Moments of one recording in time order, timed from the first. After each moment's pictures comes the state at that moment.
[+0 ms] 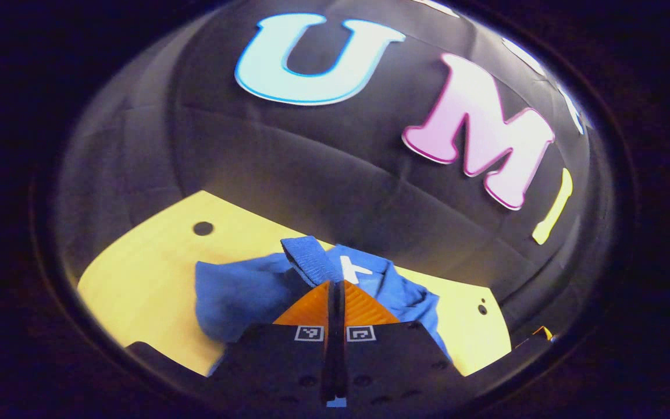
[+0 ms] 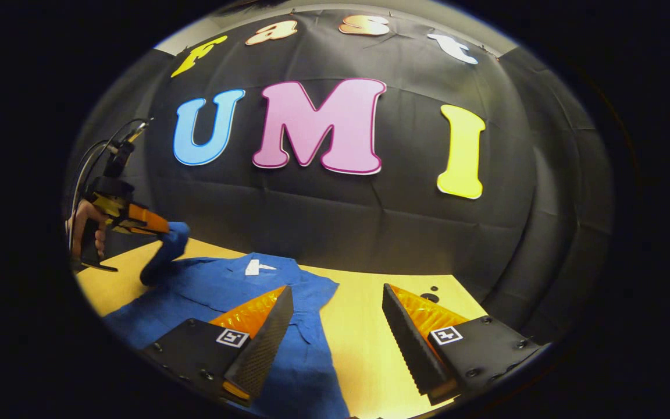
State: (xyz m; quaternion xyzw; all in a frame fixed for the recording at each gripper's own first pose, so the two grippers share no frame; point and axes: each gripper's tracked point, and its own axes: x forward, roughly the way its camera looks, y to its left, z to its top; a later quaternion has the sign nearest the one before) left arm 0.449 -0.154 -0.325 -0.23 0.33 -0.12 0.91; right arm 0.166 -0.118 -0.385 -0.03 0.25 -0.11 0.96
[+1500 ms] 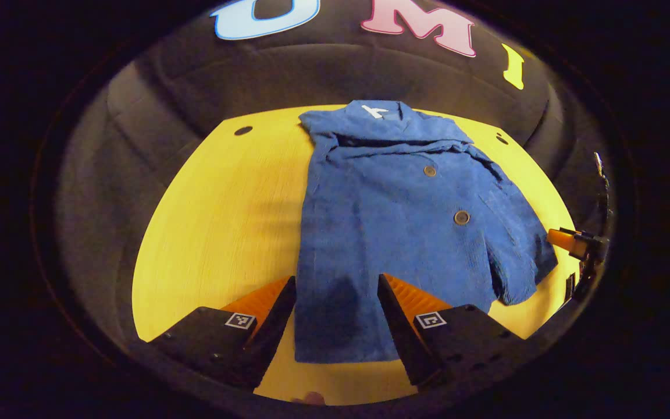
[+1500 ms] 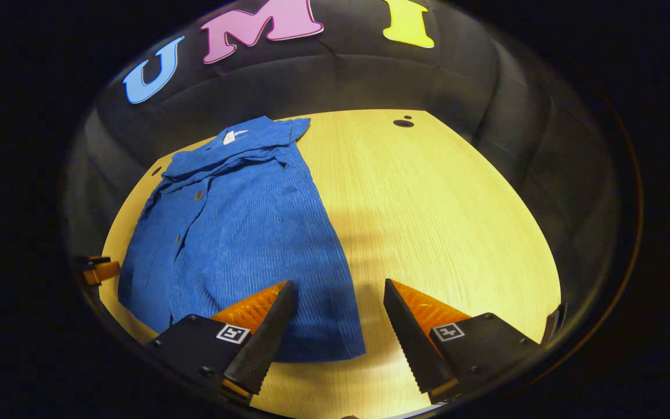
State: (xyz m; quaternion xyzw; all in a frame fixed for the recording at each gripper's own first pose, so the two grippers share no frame) left arm 0.128 0.023 -0.440 -0.01 0.56 -0.13 0.82; right arm -0.045 -0.069 -0.490 0.13 0.57 -0.17 0.80
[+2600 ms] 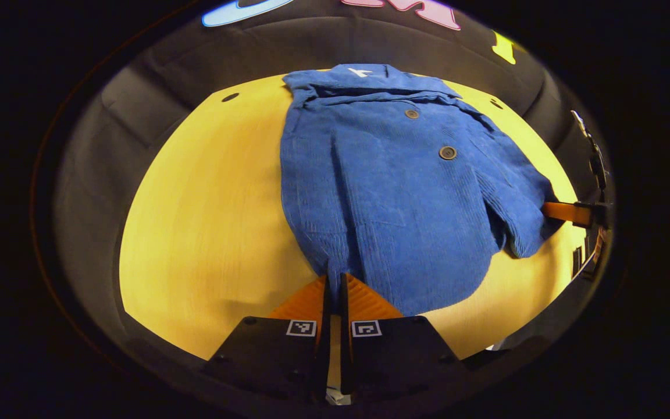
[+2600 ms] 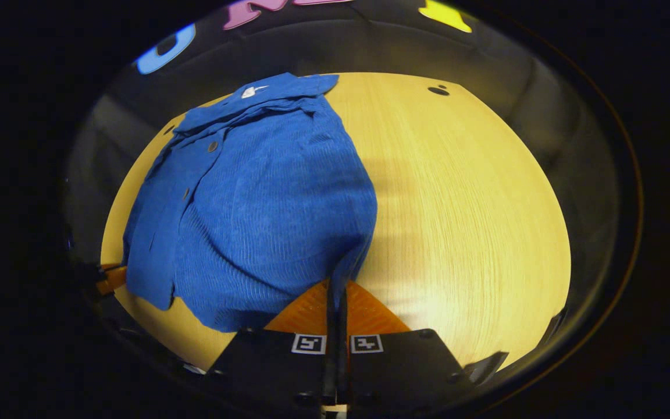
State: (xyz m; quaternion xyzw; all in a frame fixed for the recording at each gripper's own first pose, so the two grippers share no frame) left arm 0.076 -0.034 -0.454 -0.01 0.59 -0.14 0.79; right arm -0.062 -0.030 -0.508 0.14 0.64 -0.11 0.75
